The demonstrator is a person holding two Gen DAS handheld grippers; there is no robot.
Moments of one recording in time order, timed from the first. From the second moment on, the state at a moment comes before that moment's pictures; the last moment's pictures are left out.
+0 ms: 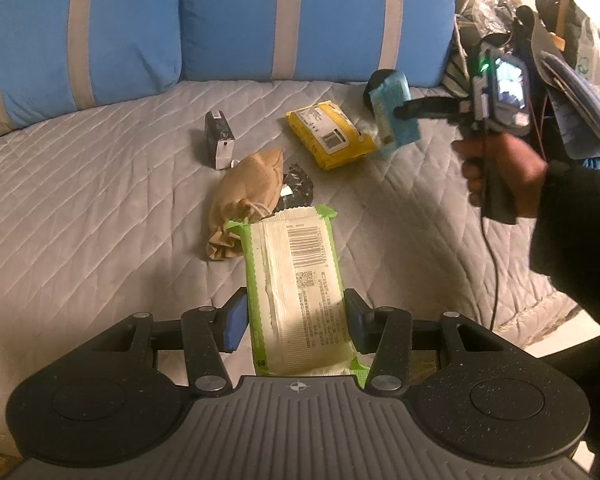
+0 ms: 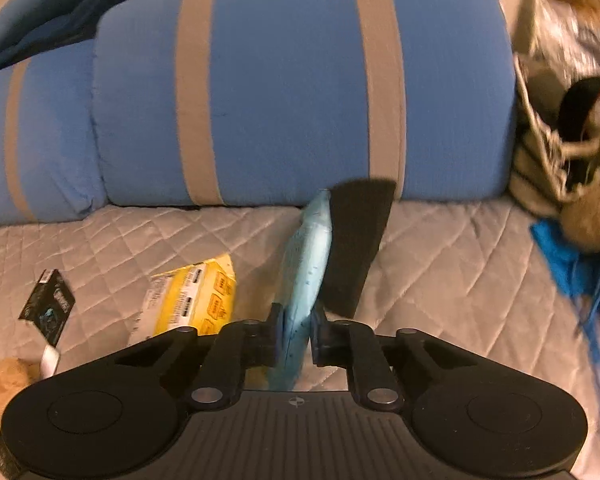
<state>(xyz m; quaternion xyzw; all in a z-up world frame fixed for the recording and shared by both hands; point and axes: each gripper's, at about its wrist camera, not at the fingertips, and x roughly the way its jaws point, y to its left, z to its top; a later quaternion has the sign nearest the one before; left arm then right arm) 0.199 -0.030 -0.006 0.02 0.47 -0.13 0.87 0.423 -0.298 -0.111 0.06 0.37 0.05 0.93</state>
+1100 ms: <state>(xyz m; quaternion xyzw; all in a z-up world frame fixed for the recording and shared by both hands) 0.201 -0.039 -0.008 0.01 0.45 -0.10 0.89 0.302 -0.255 -0.095 -0.07 0.52 0.11 0.84</state>
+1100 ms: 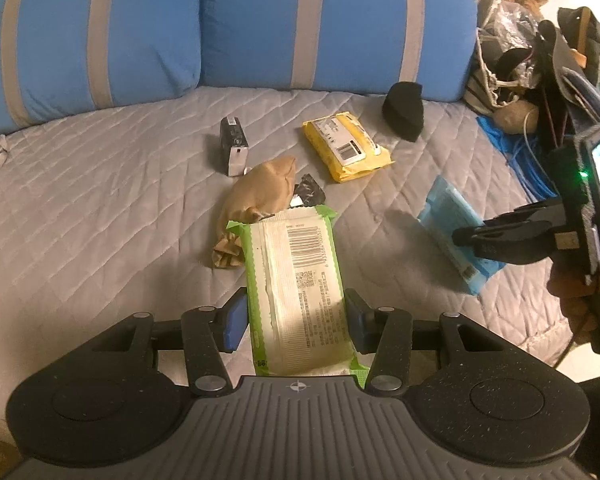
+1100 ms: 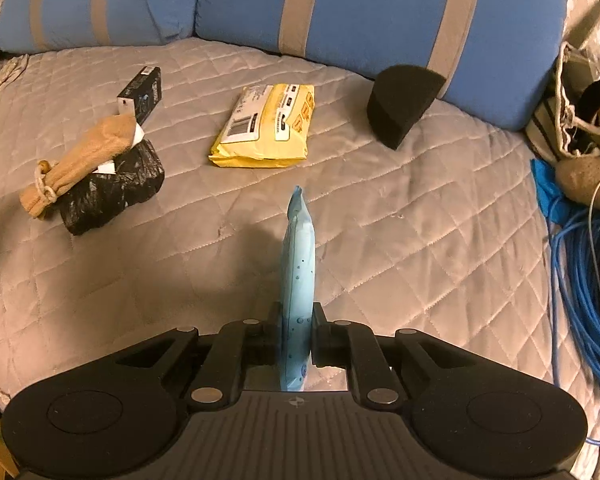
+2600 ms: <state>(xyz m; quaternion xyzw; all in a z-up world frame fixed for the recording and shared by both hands) 0.095 -0.054 -0.019 0.00 0.48 -0.12 0.87 0.108 -0.252 -0.010 0.07 0.49 0.20 0.85</state>
